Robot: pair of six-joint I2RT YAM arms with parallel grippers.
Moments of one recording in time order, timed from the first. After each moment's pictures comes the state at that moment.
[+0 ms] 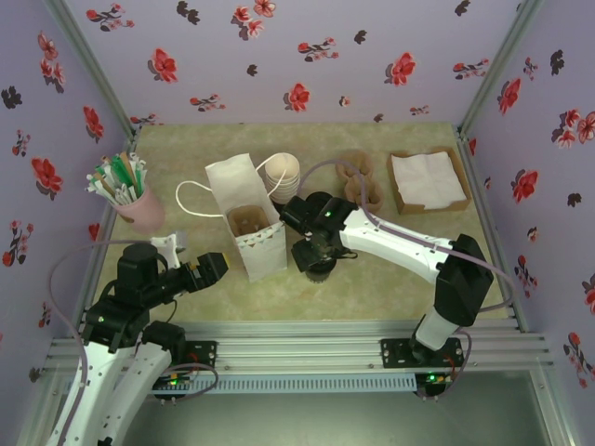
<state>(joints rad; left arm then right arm) -0.32 0.39 0.67 -0.88 0.41 -0.69 0.97 1.65 1.37 -1.12 0.13 0.53</state>
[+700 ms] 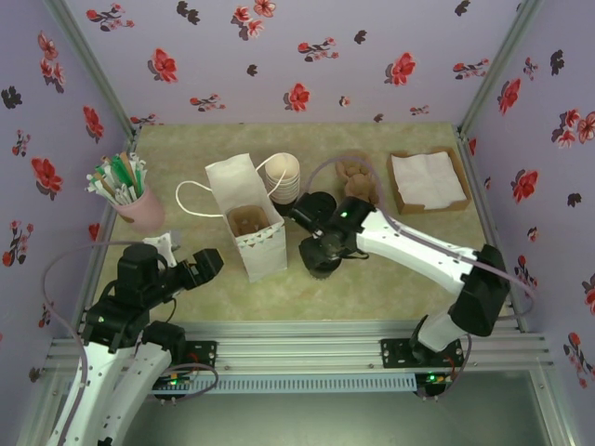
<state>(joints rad) -0.32 0.39 0.67 -0.89 0.26 -0.72 0.98 1.52 1.37 -1.17 0.14 0.53</state>
